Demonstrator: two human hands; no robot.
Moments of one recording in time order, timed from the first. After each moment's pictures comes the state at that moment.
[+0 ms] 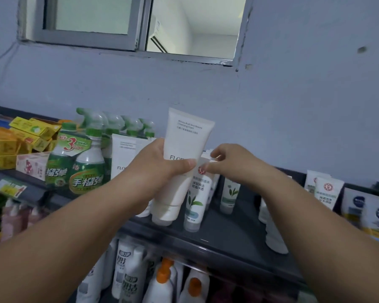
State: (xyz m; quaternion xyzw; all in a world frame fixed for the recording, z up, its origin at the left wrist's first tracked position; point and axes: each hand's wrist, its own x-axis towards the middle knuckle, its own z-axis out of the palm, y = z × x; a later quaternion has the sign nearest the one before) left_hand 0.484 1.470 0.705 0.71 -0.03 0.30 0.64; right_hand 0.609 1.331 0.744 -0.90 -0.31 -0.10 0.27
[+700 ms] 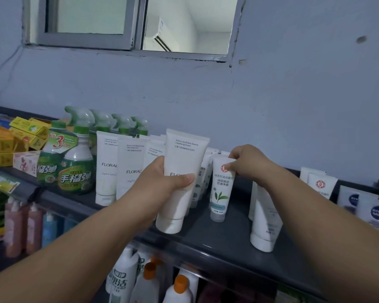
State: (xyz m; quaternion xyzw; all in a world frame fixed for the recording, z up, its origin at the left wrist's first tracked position) left_hand 0.516 1.427 0.676 0.69 0.02 0.28 0.67; right_hand 0.680 1.281 0.744 -0.92 -0.27 -0.11 0.26
